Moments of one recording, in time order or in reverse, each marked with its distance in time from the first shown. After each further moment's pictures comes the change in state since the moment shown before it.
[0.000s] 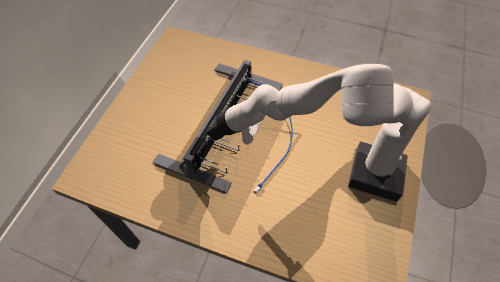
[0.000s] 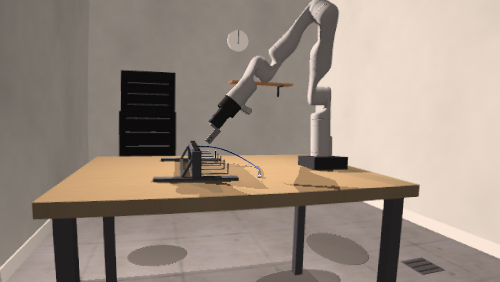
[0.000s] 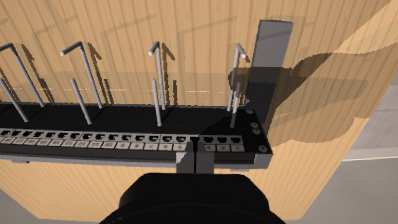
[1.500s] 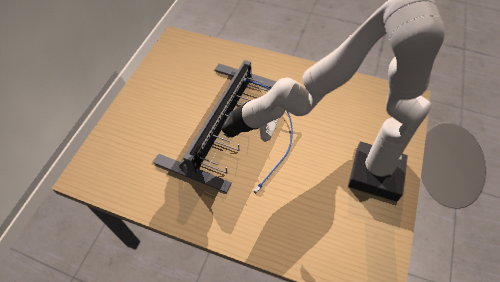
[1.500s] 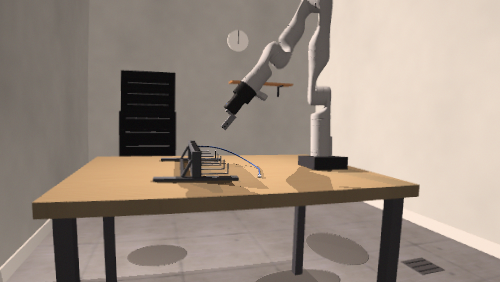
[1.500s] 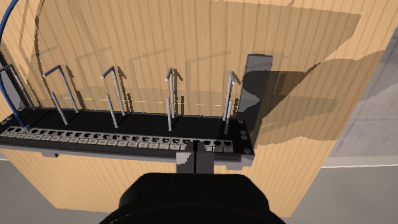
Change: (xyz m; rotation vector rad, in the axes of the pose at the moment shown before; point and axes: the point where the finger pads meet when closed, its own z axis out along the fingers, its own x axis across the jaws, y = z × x) arm 0.000 -0.010 -0.079 0.012 -0.022 -0.030
